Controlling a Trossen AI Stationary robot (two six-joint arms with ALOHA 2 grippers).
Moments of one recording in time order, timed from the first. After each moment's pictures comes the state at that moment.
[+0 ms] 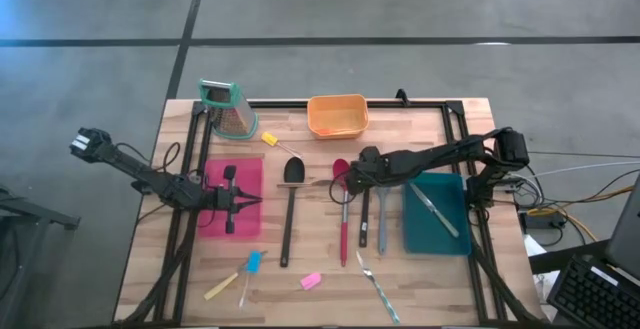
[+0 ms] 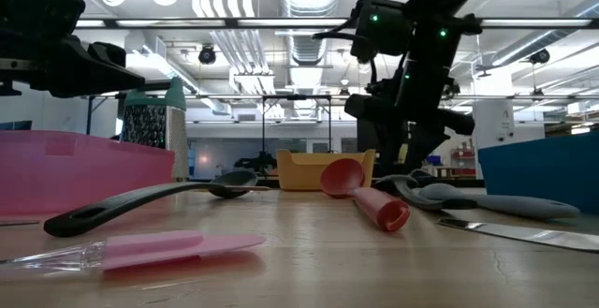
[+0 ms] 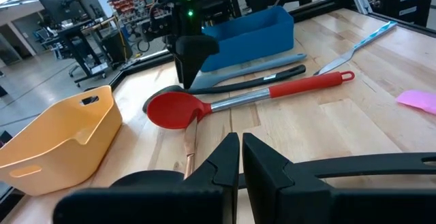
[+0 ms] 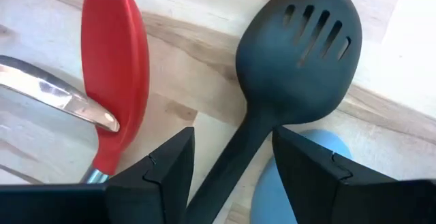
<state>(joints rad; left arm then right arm) -0.44 0.48 0.01 0.31 -0.49 0.20 -0.05 1.71 1.01 -0.60 0.37 1.10</state>
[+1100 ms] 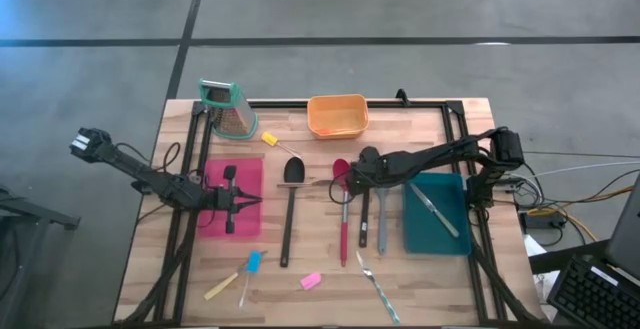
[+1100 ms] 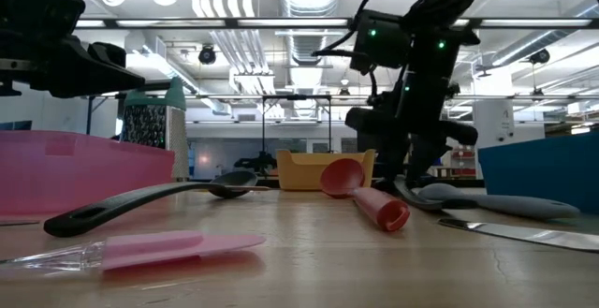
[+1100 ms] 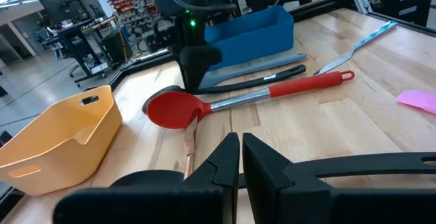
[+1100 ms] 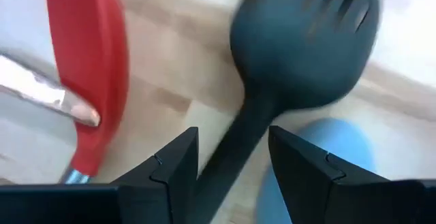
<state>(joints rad) -0.44 0.48 0.01 0.31 -0.49 0.20 -0.06 1.76 0.99 -0.56 0.31 1.11</state>
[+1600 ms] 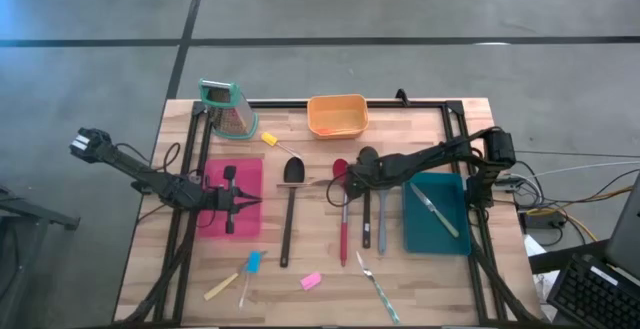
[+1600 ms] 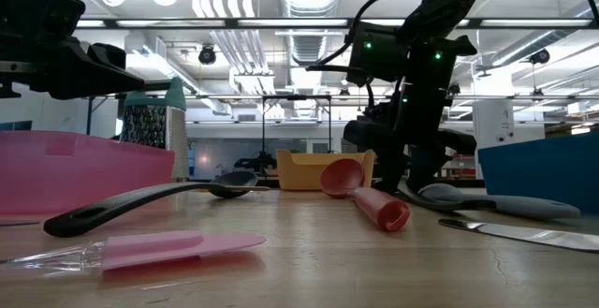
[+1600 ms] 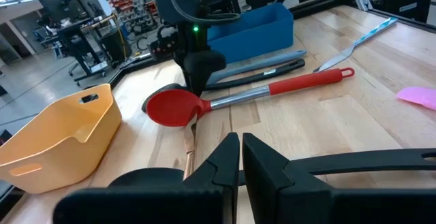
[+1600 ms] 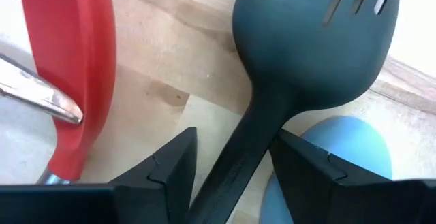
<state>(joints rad) -0.44 0.48 0.01 0.30 -0.49 0.20 -0.08 1.82 0.99 -0.55 0.33 1.11</state>
